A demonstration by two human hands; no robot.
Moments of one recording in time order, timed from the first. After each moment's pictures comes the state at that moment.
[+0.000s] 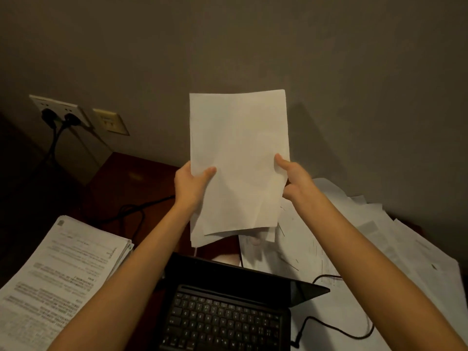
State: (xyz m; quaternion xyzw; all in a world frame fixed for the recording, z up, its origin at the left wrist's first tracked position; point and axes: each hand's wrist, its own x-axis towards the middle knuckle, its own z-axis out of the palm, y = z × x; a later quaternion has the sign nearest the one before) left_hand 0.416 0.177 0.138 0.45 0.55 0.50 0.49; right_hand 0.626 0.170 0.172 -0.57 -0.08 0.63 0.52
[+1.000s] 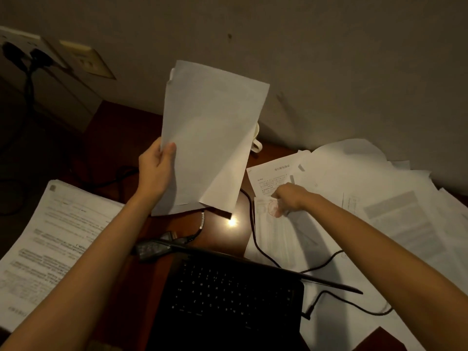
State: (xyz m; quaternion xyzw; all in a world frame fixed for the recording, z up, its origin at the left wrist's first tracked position) left_hand 0.345 0.192 0.066 0.57 0.58 0.43 0.39; right_hand 0.652 0.166 -0.018 -0.60 -0.66 0.36 -0.25
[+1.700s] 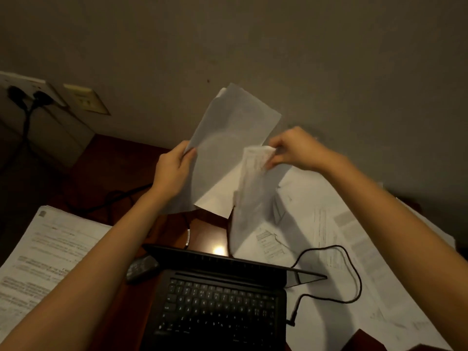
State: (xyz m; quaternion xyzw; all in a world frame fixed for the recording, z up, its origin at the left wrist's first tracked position) left_hand 0.392 0.201 0.115 0.70 0.53 0.36 0.31; right_hand 0.669 0.189 0.192 -0.60 -0.77 0.22 0.06
